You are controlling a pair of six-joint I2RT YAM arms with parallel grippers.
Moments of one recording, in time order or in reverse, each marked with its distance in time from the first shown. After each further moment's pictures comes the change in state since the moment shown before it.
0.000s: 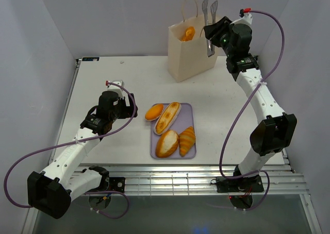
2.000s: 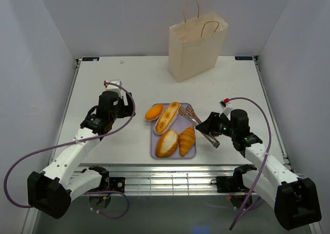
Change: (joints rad) left arm 0.000 0.000 0.000 -0.001 -0.091 0.001; right arm 0.036 -0.813 -1.351 0.017 -0.524 -0.100
